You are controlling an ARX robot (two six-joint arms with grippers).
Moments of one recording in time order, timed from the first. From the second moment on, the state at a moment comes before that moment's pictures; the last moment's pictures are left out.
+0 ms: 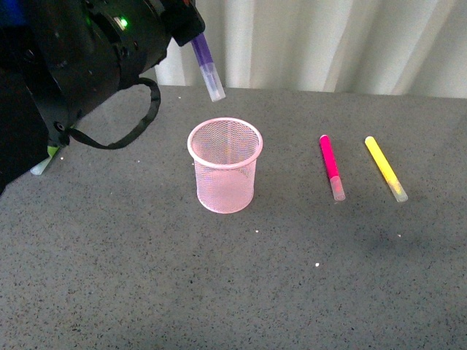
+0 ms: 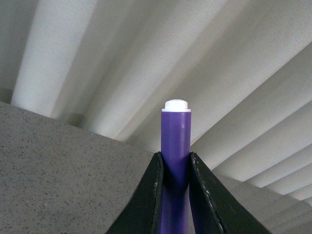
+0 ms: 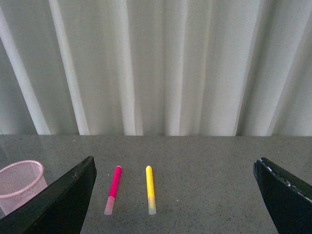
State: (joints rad) left arm -0.41 1.97 0.78 1.20 -0.18 -0.58; right arm 0.00 0.00 0.02 0.00 0.00 0.00
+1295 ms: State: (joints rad) left arm -0.40 2.14 0.79 1.39 -0.18 -0.63; right arm 0.00 0.00 0.02 0.00 0.00 0.00
